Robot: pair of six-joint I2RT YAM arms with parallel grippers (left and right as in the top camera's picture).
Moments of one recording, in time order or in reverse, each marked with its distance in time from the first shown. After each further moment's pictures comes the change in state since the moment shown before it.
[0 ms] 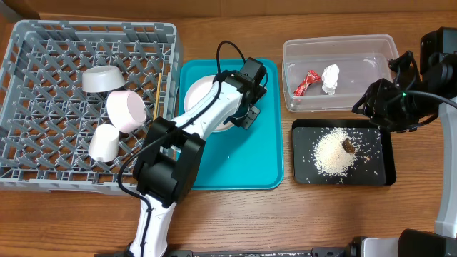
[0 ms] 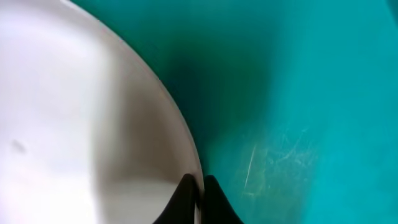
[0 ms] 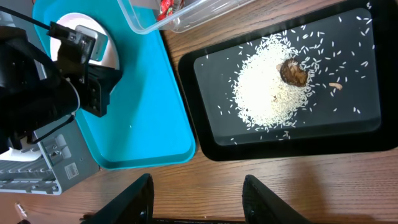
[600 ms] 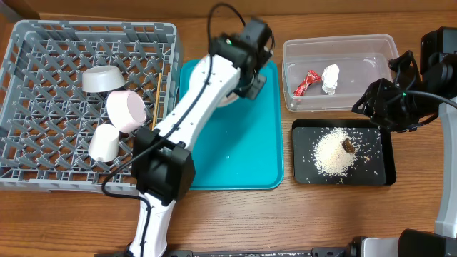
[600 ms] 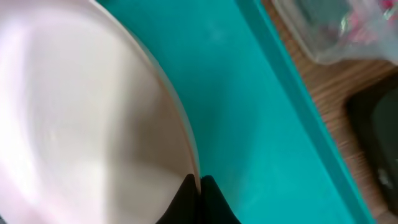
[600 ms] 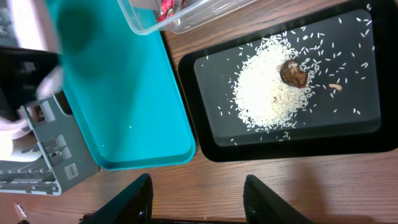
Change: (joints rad) left arm 0.035 0.005 0.512 -0.371 0.022 -0.080; right arm 0.000 0.000 0.000 0.003 0.000 0.000
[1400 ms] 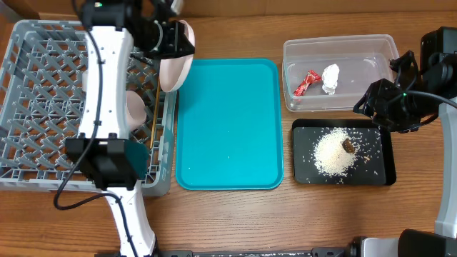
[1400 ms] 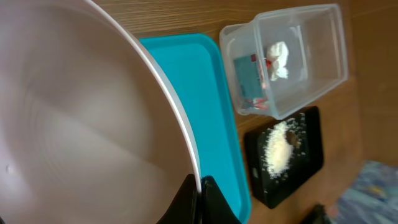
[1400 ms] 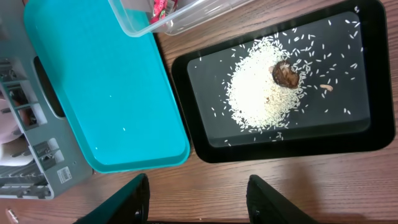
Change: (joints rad) left arm 0.488 -0.001 0.259 -0.204 0.672 0.002; right arm 0.000 0.000 0.000 0.000 0.026 0.000
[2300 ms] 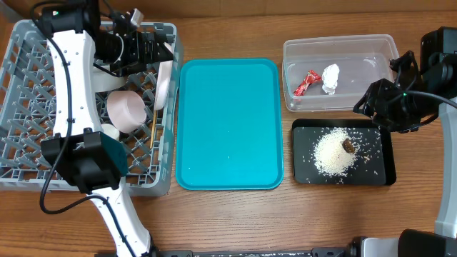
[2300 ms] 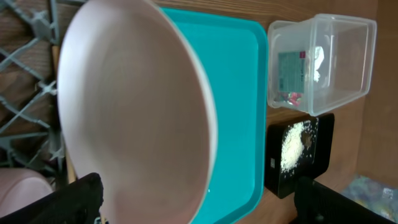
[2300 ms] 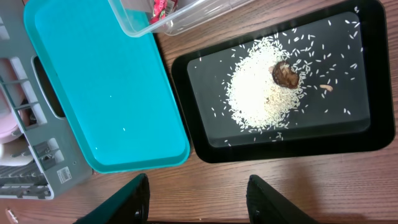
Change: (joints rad) left arm 0.186 0.000 -0.092 -0.082 -0.004 0.061; right arm 0.000 0.000 0.000 0.000 0.000 0.000
